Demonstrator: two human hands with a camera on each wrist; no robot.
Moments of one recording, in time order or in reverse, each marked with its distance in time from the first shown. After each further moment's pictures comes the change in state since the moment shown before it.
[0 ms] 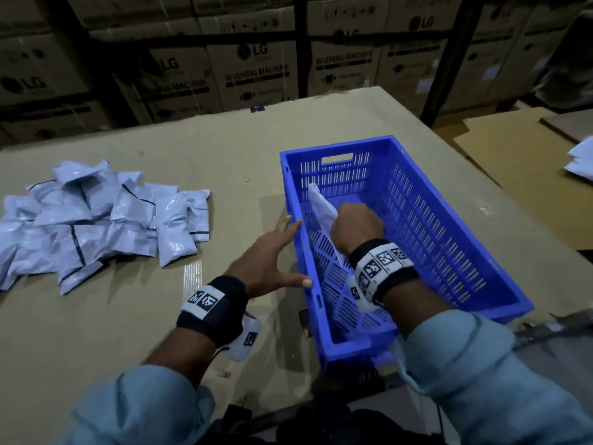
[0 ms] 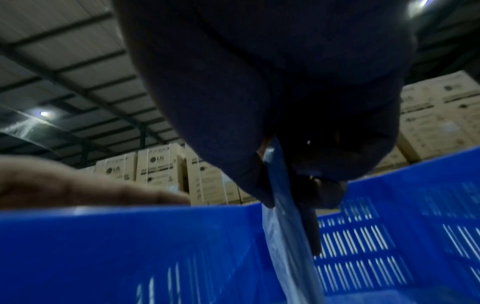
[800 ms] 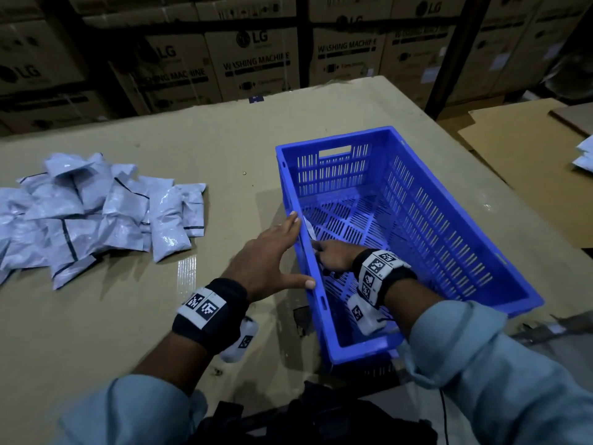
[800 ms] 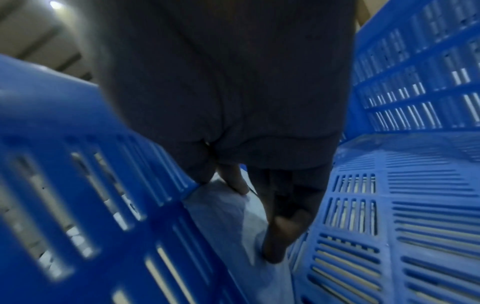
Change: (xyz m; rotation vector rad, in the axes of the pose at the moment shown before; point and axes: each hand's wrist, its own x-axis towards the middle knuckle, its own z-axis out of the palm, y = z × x) left_hand 0.000 0.026 0.003 0.232 -0.031 -0.028; right_hand 0.020 0.023 0.065 0.240 -0.726 -0.135
